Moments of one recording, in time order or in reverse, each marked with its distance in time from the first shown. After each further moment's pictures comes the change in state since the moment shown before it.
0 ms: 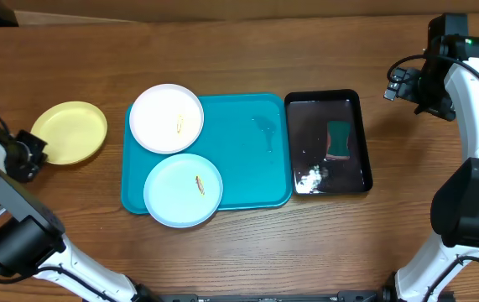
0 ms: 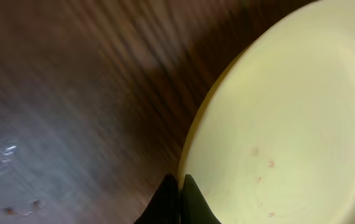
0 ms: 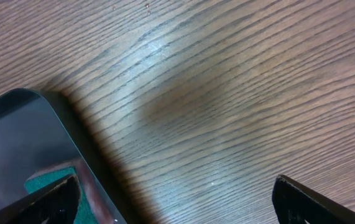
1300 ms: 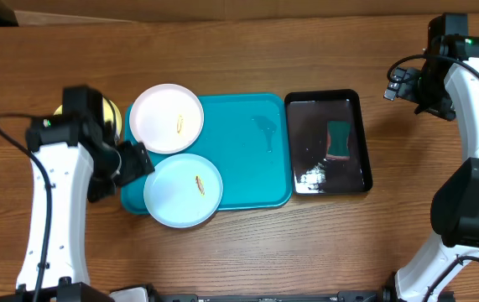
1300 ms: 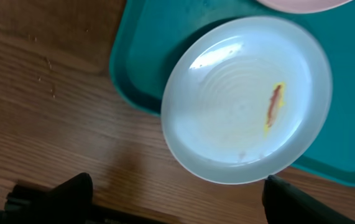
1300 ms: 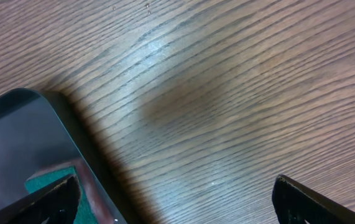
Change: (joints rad) left arm -0.575 -0.611 -0.216 -0.610 -0.083 0.026; right arm 0.000 0.000 0.000 0.000 0.000 0.000
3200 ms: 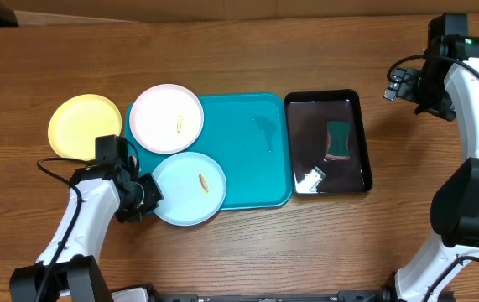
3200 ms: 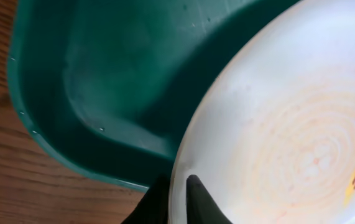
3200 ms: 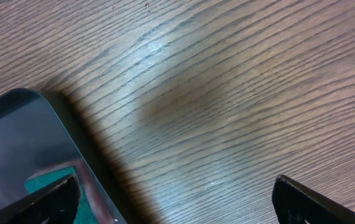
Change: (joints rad) left arm 0.000 -0.011 -0.522 0.553 0.066 -0.027; right arm 0.000 0.000 0.000 -0.001 0.000 0.000
